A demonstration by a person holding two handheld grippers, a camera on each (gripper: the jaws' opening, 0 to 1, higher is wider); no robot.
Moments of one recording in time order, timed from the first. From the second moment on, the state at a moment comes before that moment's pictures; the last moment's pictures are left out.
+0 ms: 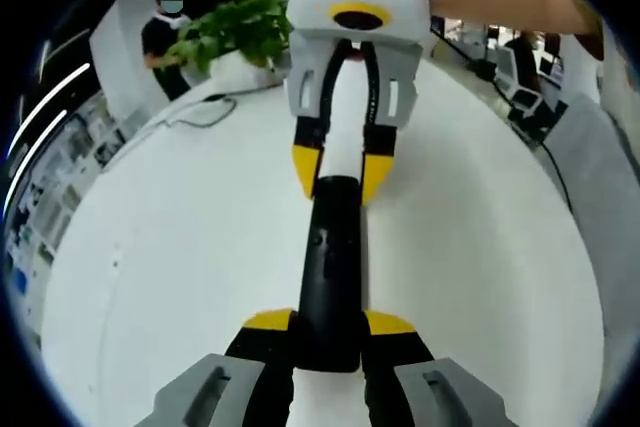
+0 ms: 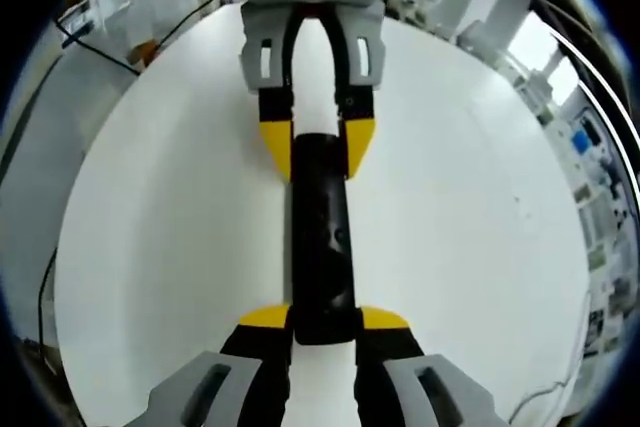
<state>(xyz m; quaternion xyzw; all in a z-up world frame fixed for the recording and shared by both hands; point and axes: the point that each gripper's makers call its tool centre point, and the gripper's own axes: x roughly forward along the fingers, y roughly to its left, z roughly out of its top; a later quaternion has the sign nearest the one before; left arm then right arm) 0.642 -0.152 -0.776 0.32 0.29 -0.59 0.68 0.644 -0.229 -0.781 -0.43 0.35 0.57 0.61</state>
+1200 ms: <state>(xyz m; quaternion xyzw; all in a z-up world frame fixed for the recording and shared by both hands) 0.645 -0.151 -0.780 0.34 0.29 -0.58 0.68 0.643 -0.231 -0.784 -0.42 0.36 0.56 0.62</state>
